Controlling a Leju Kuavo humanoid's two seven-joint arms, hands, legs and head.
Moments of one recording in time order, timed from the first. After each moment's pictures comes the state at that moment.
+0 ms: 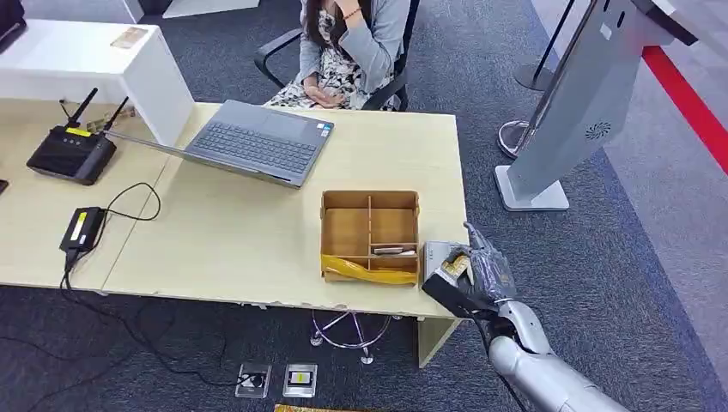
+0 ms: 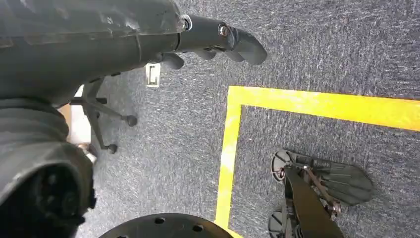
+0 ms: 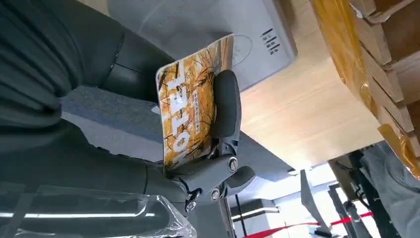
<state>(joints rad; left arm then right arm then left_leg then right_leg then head) -0.13 0.07 -1.26 -0.16 1.22 0.47 -0.02 -0.53 -0.30 0.97 -0.82 0.30 -0.58 -0.14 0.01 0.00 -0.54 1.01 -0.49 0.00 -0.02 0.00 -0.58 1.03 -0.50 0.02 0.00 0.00</state>
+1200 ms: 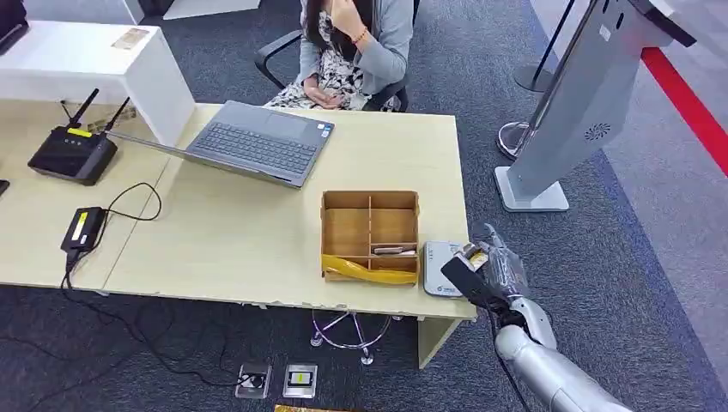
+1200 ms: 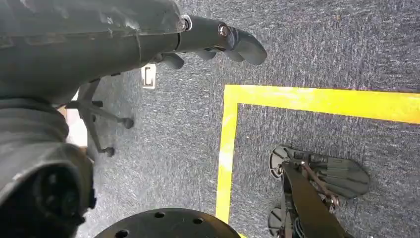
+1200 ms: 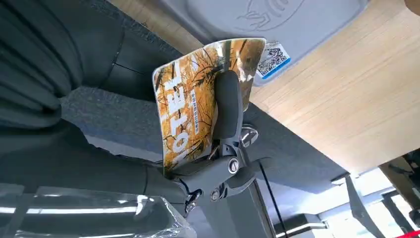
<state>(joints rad) -0.13 0.07 -1.26 -0.16 1.20 0.45 -0.03 -0.56 -0.24 0.86 -0.62 0.18 -0.53 -0.21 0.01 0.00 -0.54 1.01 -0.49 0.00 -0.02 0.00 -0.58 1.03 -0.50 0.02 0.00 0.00</state>
